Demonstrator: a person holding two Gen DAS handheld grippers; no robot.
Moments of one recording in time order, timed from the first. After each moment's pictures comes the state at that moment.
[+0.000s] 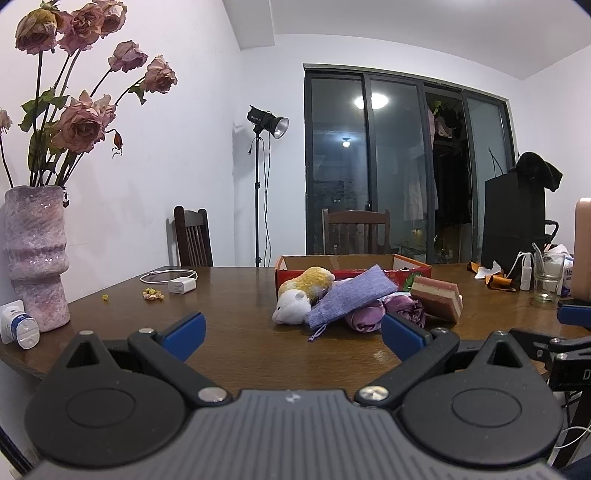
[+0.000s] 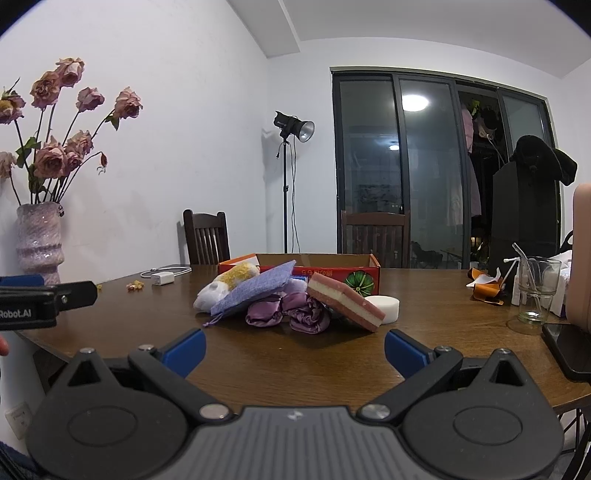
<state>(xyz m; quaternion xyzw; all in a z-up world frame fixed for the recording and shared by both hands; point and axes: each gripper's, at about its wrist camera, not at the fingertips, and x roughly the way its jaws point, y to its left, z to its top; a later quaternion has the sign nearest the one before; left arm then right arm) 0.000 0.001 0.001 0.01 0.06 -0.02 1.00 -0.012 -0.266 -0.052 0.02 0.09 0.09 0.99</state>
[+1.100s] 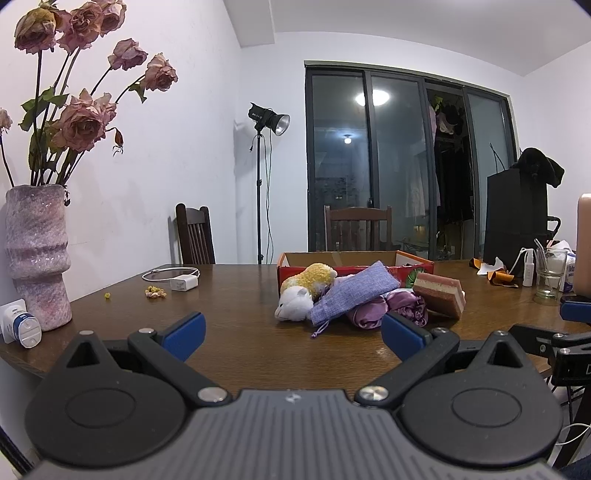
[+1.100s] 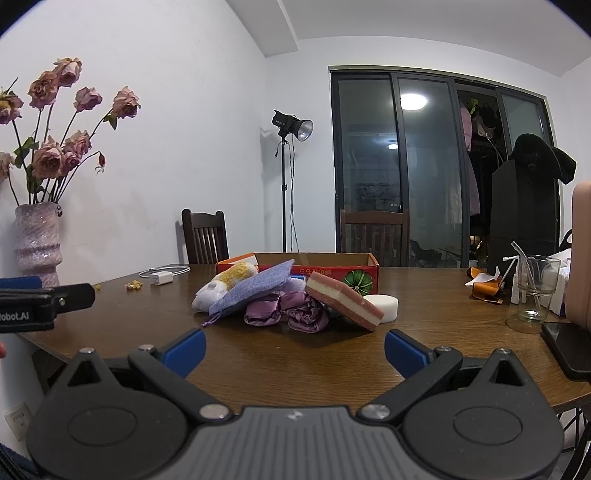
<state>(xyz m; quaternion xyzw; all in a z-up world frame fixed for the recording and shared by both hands) 0.001 0.001 -0.001 0.01 0.07 -0.01 1.00 -0.010 -0.267 -0.052 0.02 0.09 0.09 0.99</state>
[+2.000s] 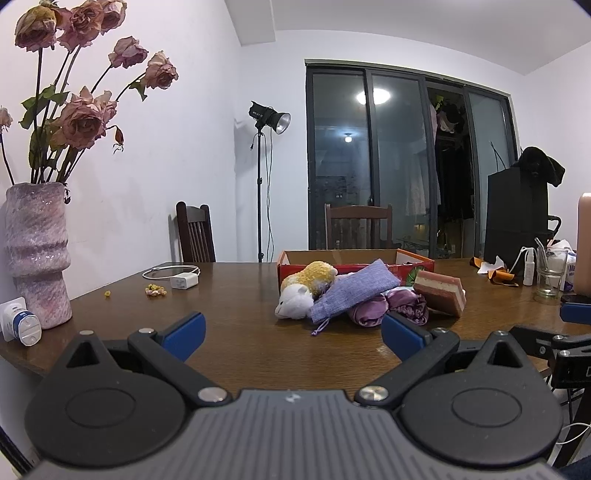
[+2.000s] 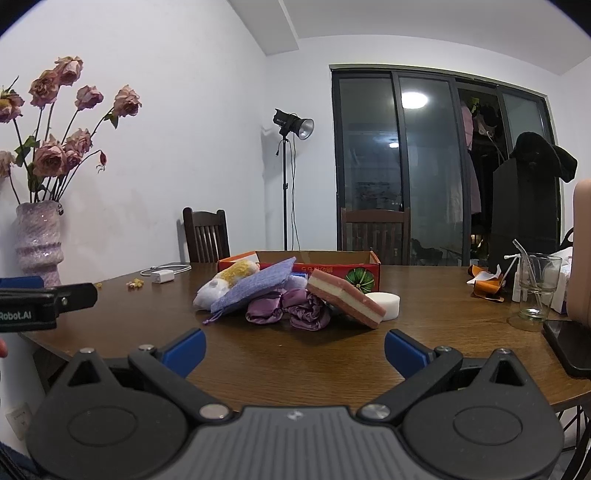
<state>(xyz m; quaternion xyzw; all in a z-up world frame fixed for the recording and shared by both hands) 0.002 -0.001 -0.001 0.01 0.07 -0.01 1.00 -0.010 -0.266 -0.054 0.02 0.09 0.09 0.99</state>
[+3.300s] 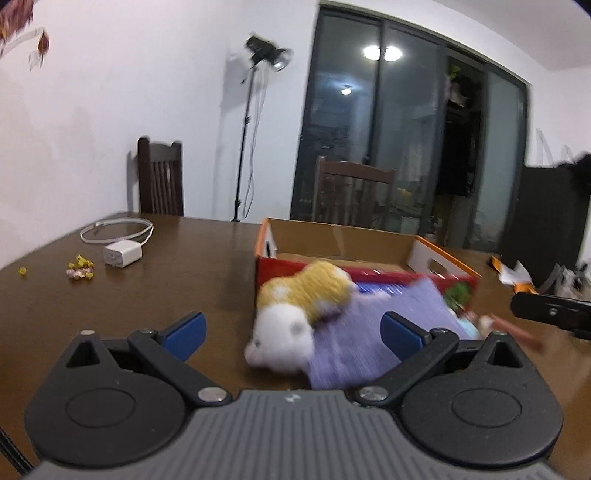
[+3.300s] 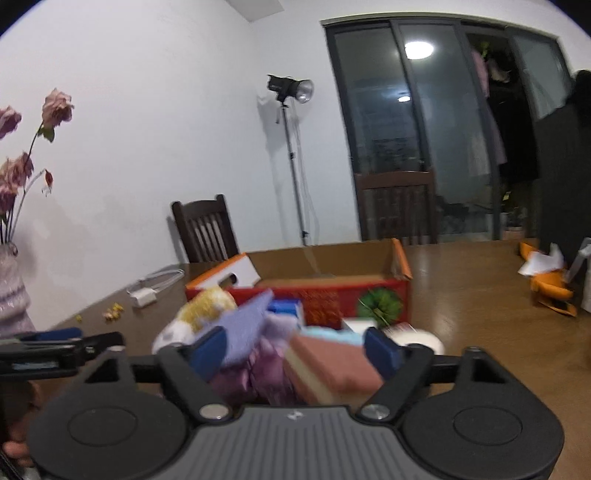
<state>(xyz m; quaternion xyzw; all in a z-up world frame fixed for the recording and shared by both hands) 0.237 0.019 0.013 -0.06 0.17 -0.05 0.98 0.214 -0.284 -0.007 0.08 0.16 0.16 0.97</state>
